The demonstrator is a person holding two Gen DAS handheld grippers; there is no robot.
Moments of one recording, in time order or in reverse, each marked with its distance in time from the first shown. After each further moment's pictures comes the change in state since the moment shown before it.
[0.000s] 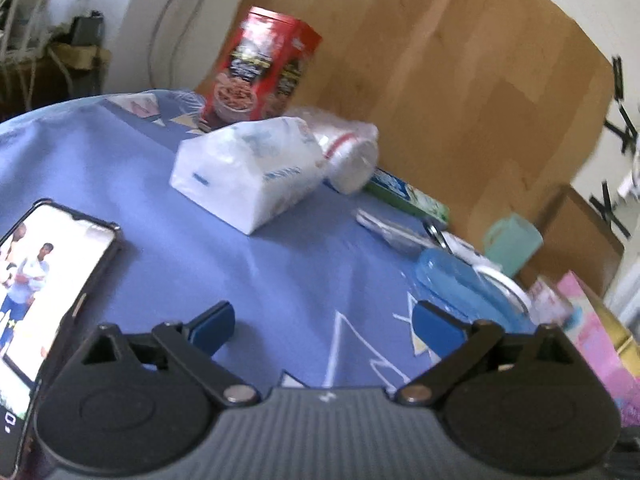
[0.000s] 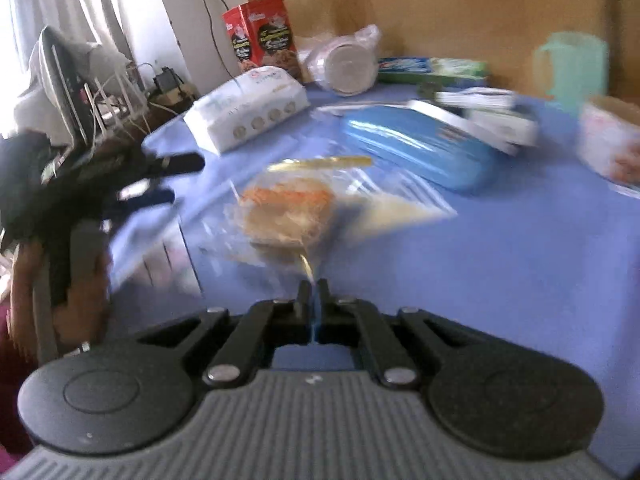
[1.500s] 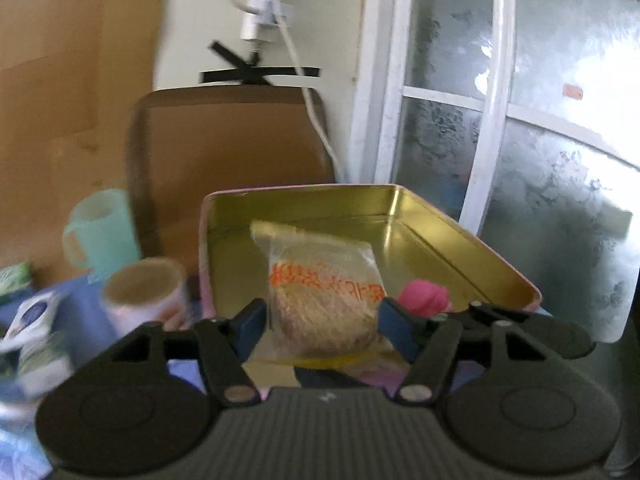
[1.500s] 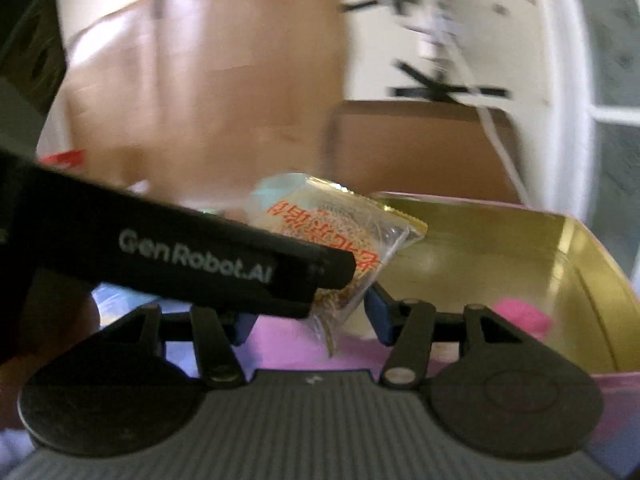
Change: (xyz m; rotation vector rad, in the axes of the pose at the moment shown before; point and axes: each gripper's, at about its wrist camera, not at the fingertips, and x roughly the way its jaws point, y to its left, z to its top) left arm 0.065 -0.396 -0.065 0.724 0.158 -0.558; right arm -0.105 -0.125 -0.009 0.123 -0.443 -0.574
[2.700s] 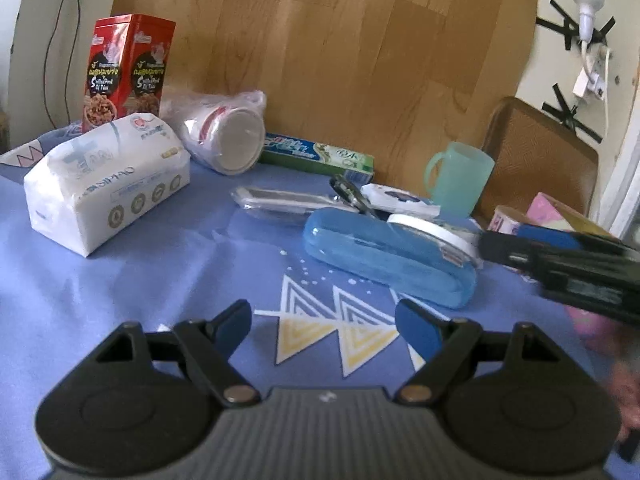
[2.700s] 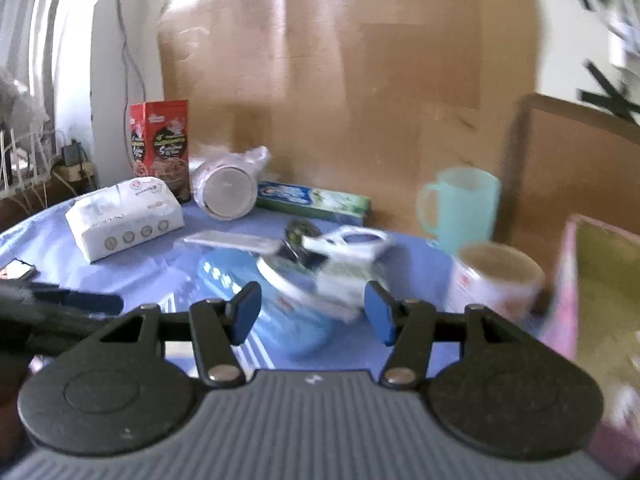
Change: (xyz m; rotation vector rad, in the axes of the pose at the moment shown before) left arm -0.159 0.204 -0.155 -0.497 -0.045 0.495; right arm 0.100 0.168 0.020 -0.241 0.096 0.323
